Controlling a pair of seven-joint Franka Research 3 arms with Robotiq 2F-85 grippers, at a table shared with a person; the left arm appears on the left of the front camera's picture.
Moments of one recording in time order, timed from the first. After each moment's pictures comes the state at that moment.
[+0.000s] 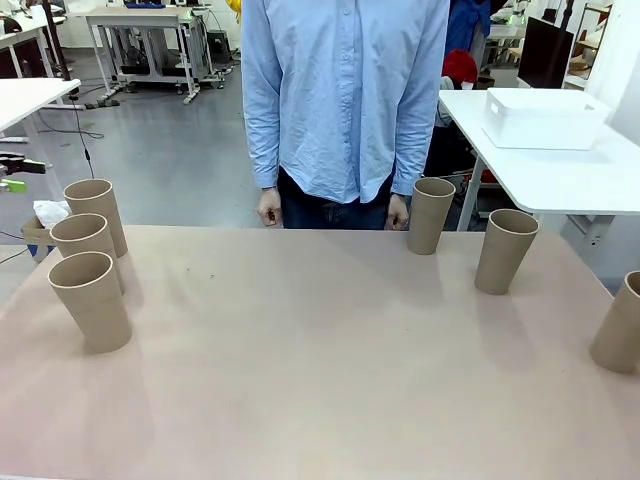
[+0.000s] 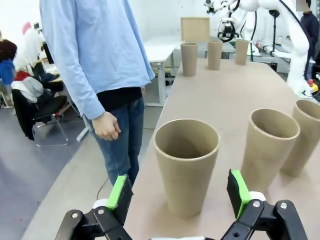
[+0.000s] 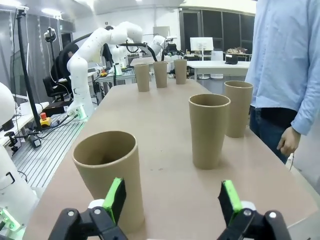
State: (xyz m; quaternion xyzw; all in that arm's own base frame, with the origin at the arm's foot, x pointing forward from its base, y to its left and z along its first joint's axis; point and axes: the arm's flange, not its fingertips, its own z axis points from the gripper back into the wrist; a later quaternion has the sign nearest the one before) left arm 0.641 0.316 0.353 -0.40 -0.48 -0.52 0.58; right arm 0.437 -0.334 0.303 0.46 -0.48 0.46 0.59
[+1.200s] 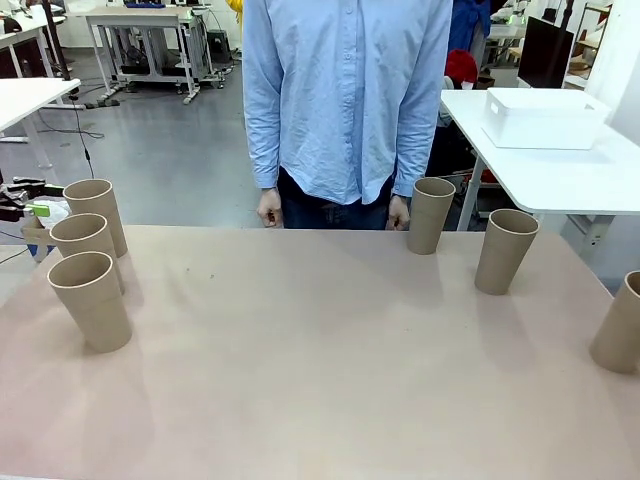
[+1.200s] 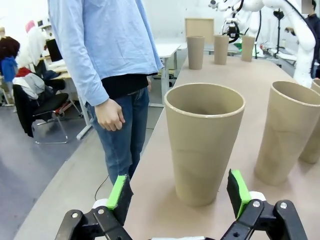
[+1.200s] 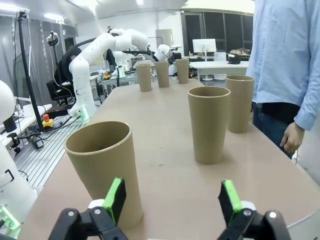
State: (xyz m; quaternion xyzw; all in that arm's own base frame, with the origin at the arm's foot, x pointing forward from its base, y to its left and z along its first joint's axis) left arm 0.657 0.311 0.288 -0.41 -0.49 -0.50 0.59; right arm 0.446 -0.333 0.282 0.48 -0.47 0.46 0.58
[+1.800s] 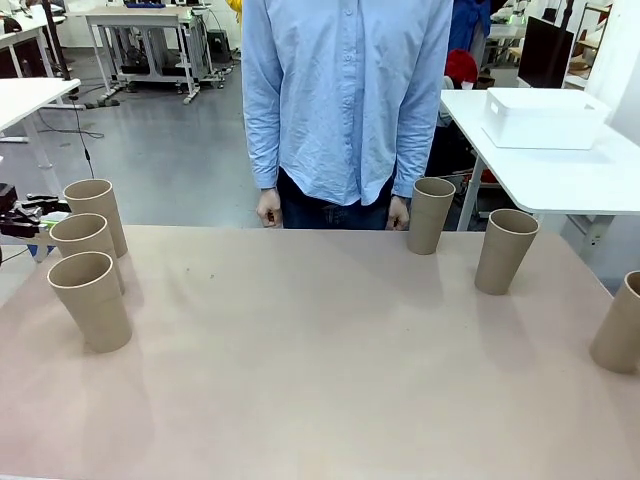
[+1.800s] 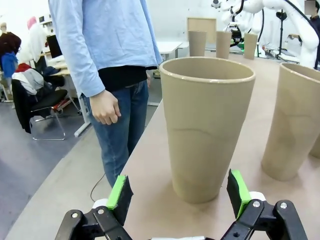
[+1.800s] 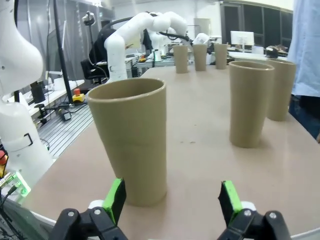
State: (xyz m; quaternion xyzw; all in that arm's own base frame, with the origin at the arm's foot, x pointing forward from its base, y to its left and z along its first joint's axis) left arm 0.655 0.292 0.248 -0.41 -0.49 -0.50 0.59; right arm 0.448 -0.323 0.237 0.50 -0.41 0.54 0.54
